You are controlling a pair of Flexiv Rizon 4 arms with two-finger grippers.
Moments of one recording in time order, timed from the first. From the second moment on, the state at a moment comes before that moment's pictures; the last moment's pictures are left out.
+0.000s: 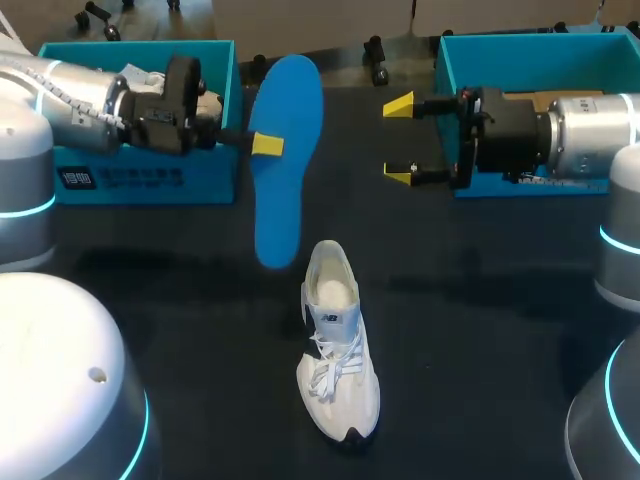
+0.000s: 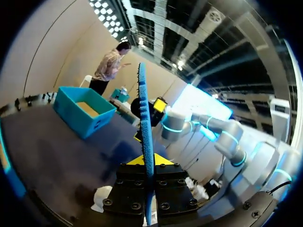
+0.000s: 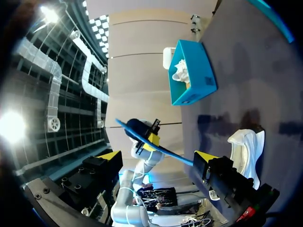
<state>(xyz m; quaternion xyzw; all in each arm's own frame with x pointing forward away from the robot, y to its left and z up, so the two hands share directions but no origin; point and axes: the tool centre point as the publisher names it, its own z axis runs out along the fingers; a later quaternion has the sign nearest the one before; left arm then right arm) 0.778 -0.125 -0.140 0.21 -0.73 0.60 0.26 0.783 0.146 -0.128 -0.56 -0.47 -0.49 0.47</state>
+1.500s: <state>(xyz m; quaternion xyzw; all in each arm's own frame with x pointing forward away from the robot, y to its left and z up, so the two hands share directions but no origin) 0.802 -0.145 -0.191 0.51 -0.51 0.52 0.47 0.783 0.146 -0.128 -0.56 -0.47 -0.49 0.47</state>
